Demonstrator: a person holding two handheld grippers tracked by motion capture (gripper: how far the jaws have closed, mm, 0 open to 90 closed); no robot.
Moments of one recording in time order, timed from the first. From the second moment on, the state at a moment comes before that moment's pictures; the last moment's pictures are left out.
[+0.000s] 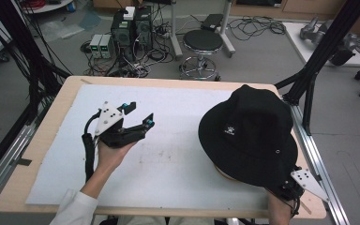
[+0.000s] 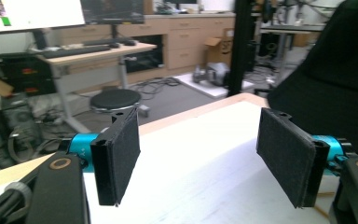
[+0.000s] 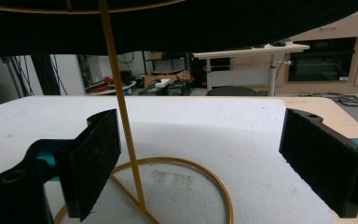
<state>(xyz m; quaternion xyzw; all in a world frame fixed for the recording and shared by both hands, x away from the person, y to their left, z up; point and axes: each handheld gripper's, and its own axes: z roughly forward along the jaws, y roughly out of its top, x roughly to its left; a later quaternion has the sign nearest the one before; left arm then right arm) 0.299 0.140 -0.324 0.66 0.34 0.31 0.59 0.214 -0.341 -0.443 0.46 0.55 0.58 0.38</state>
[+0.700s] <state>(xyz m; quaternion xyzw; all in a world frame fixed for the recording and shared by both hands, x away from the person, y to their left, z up) 0.289 0.225 -0.367 0.61 0.44 0.35 0.56 0.214 -0.341 -0.443 0.46 0.55 0.58 0.38</state>
